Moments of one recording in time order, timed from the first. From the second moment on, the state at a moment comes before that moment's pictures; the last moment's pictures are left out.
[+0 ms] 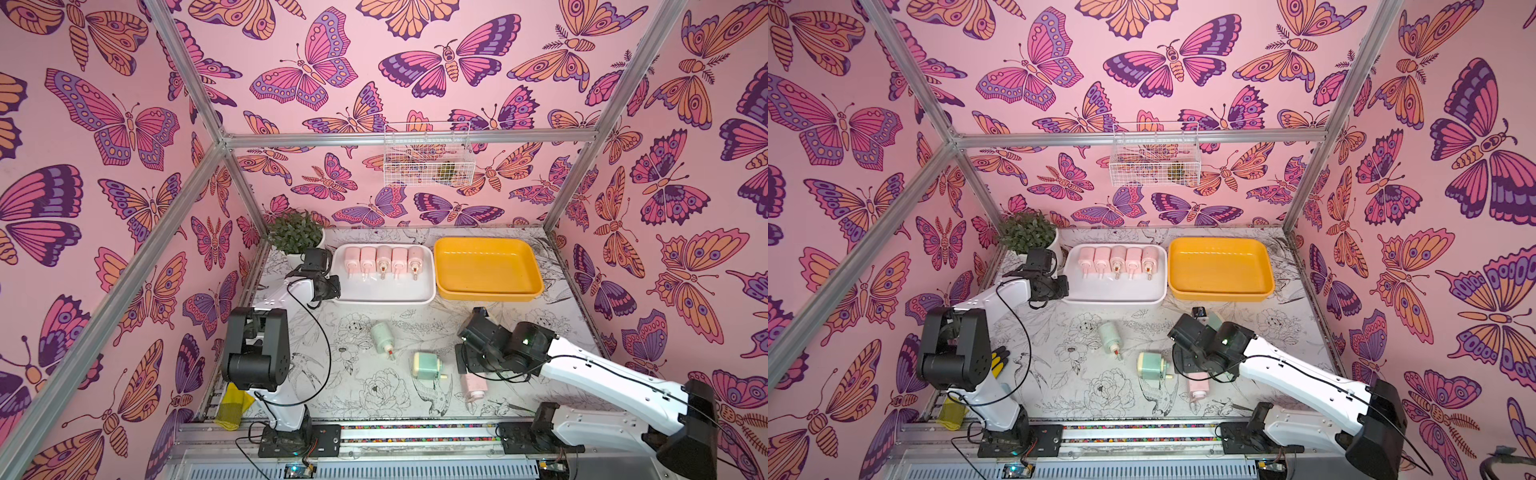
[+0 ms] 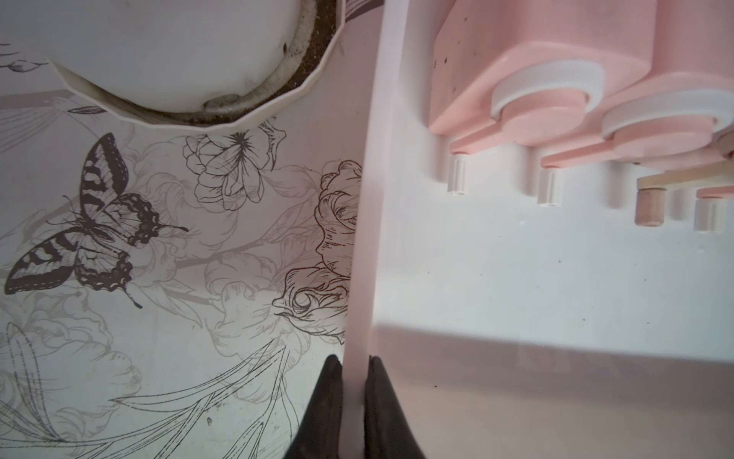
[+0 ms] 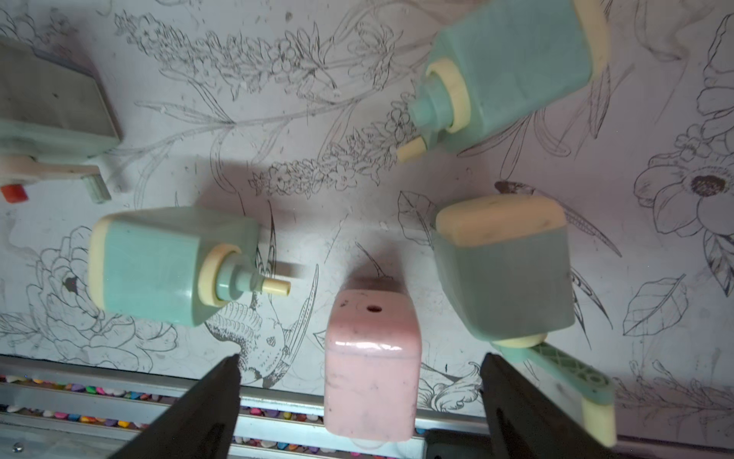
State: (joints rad) left arm -0.09 1.73 1.12 -0.43 0.02 -0.21; right arm 1.05 1.13 0.92 -1.10 0.21 0.88
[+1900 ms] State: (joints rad) left arm -0.09 1.73 1.12 -0.43 0.02 -0.21; right arm 1.09 1.20 0.73 -0.95 0.19 1.05
